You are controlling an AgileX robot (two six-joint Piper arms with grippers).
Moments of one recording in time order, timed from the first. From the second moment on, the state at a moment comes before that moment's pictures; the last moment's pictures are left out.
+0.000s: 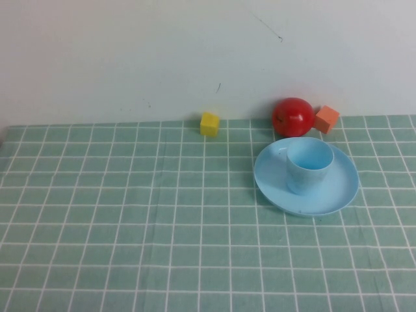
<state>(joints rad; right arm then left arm) 0.02 -0.01 0.03 -0.07 0.42 -0.03 0.00 -0.01 0.02 -0.09 0.37 -0.04</state>
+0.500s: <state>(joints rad) -0.02 -0.01 0.03 -0.07 0.42 -0.02 0.00 -0.01 0.02 -0.09 0.37 -0.04</state>
